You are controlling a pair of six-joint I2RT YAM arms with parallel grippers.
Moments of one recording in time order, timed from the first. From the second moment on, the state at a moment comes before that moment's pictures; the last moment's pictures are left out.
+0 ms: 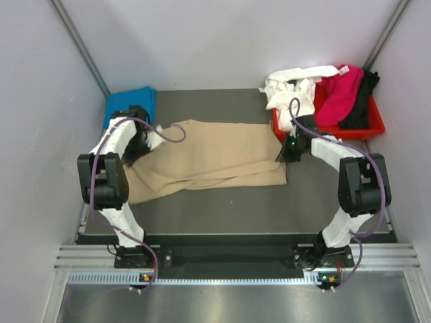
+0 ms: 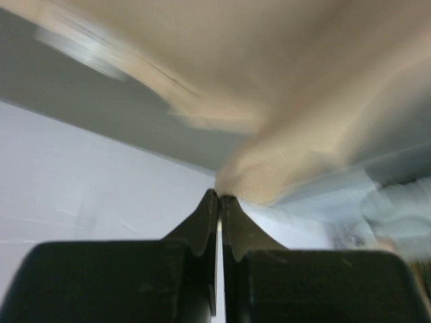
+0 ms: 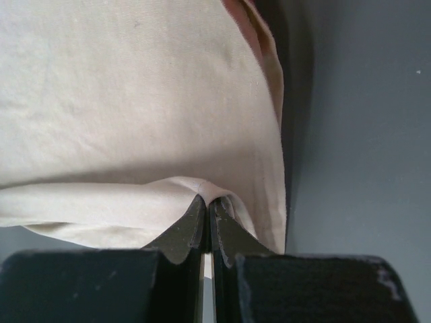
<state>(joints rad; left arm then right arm) 0.02 1.82 1.47 -1.34 -0.23 0.87 0.16 1.71 1.08 -0.40 -0.26 0.43</state>
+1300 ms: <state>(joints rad) 0.19 1.61 1.19 -0.72 -0.07 0.52 0.14 1.46 0.79 -0.37 -0.17 0.41</state>
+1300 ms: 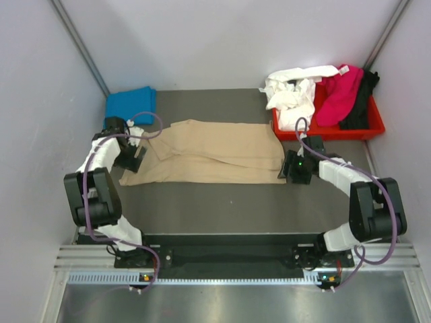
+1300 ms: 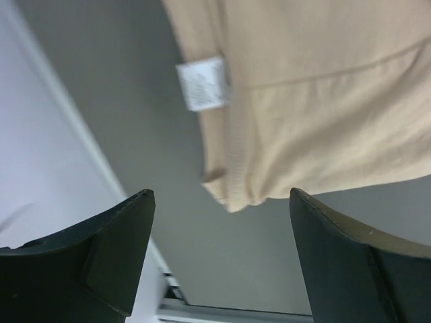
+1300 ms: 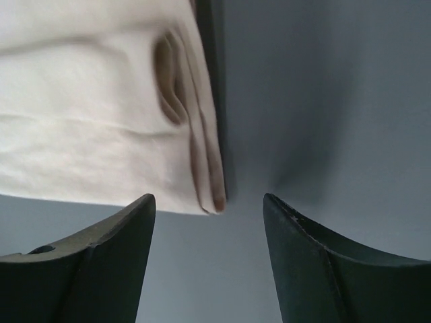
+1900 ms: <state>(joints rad) 0.25 1.75 1.11 -0.70 0.23 0.47 0.14 1.51 0.70 -0.22 -0.31 0.48</state>
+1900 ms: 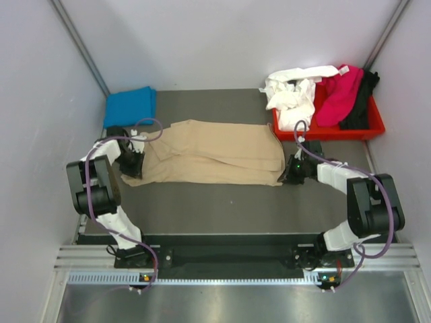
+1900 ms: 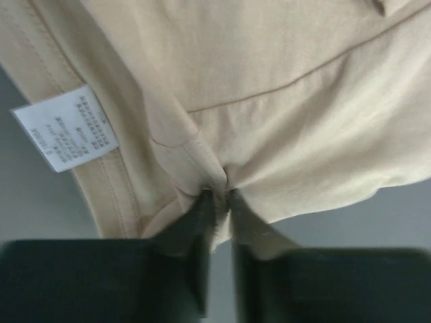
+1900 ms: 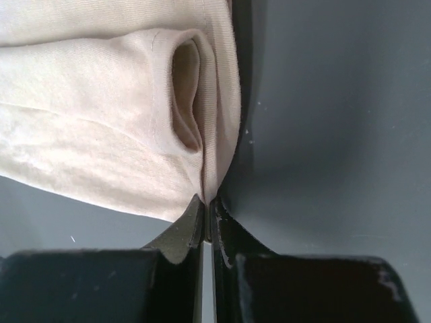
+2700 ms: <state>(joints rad) 0.54 1.37 0.84 -0.98 0.20 0.87 0.14 1.06 0.51 -0.61 -0.31 0.54</state>
